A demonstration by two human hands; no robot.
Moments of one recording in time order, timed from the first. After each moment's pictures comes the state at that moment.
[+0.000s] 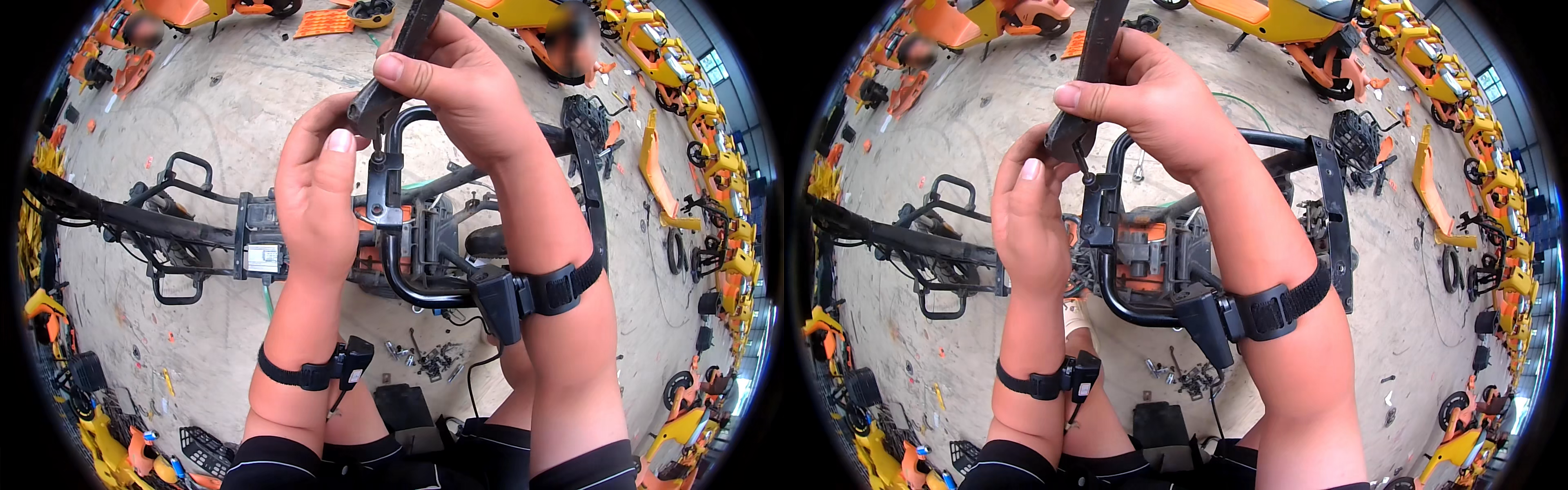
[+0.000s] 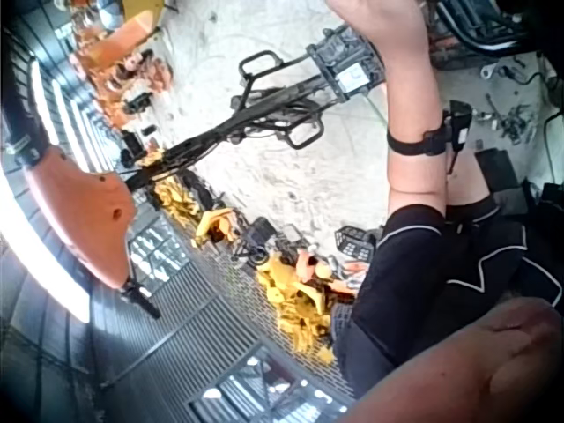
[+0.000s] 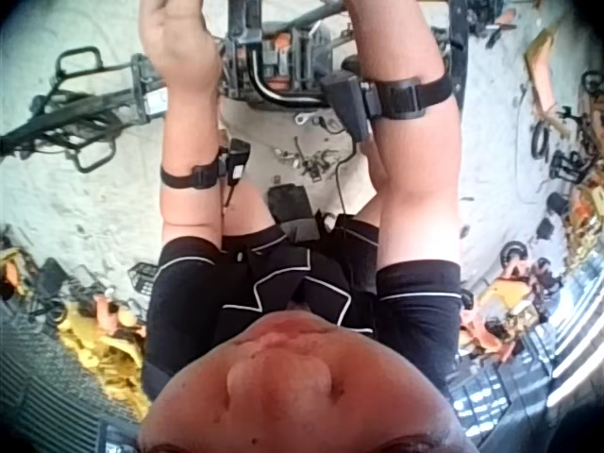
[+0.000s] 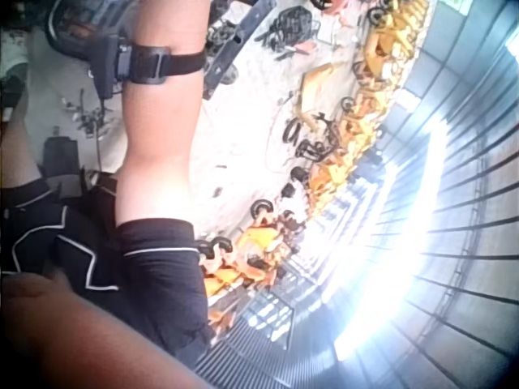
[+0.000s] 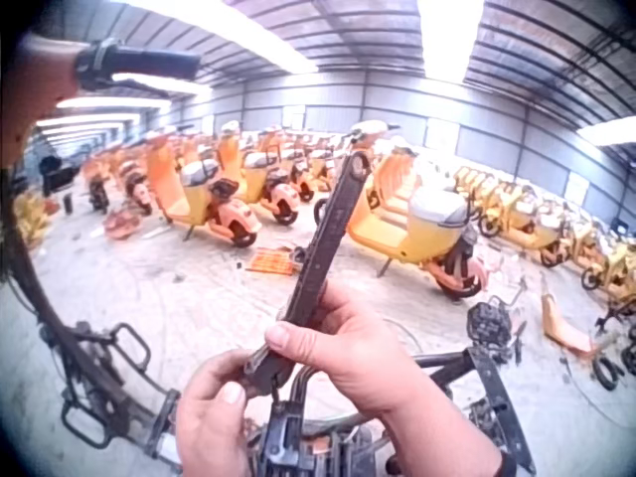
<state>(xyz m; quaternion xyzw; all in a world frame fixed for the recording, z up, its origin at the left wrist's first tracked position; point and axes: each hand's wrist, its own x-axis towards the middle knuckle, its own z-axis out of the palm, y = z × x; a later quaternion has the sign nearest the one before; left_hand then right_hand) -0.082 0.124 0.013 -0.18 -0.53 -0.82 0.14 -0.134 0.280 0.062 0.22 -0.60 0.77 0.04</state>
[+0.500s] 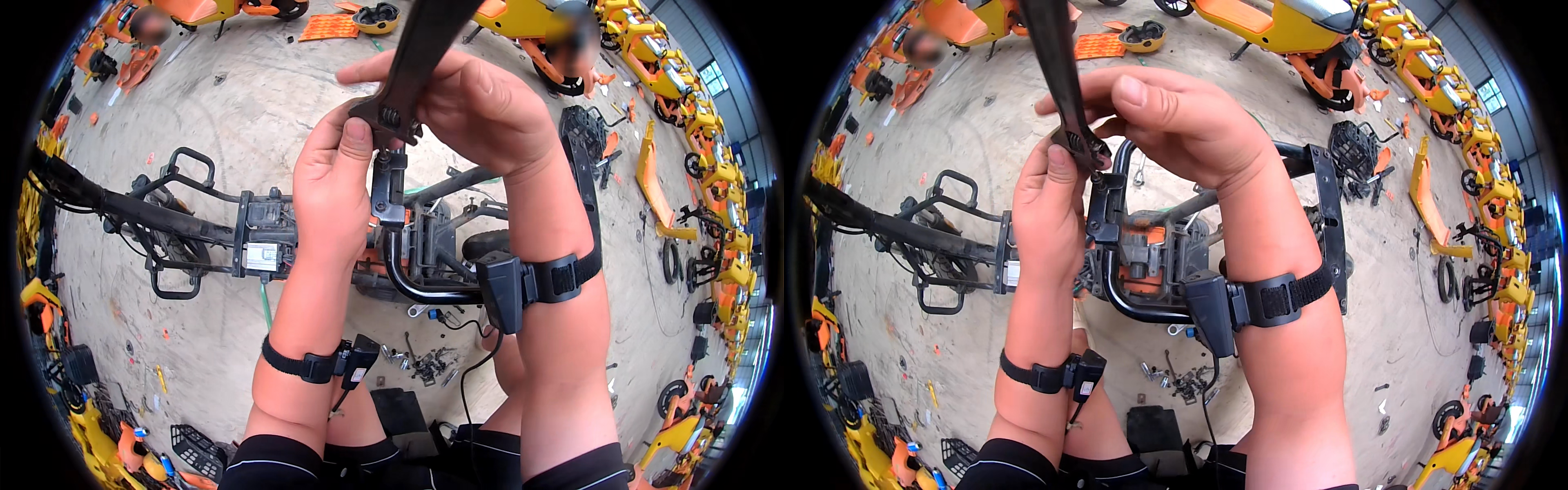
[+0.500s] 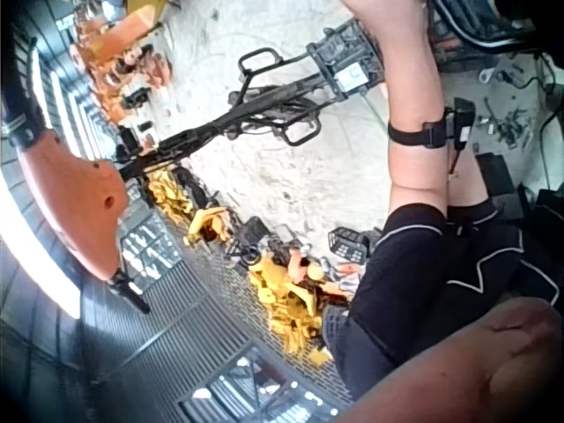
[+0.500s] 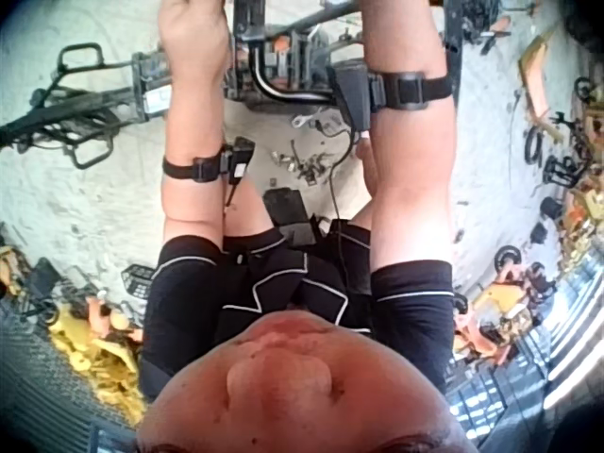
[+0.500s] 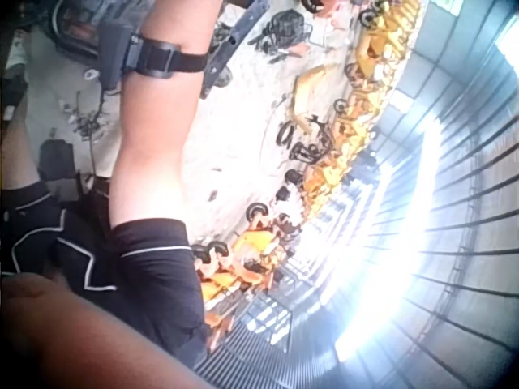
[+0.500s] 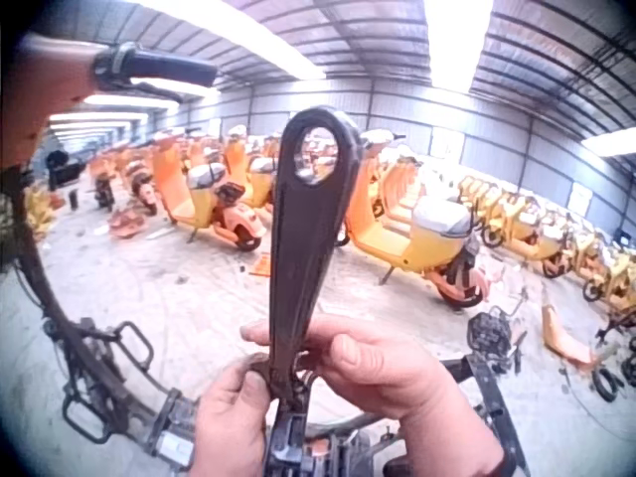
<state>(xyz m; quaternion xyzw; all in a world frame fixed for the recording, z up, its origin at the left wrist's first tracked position) -0.086 0.130 0.006 -0.16 -0.47 -0.87 0.05 -0.131 0.299 0.064 0.38 -0.47 0.78 -0.17</state>
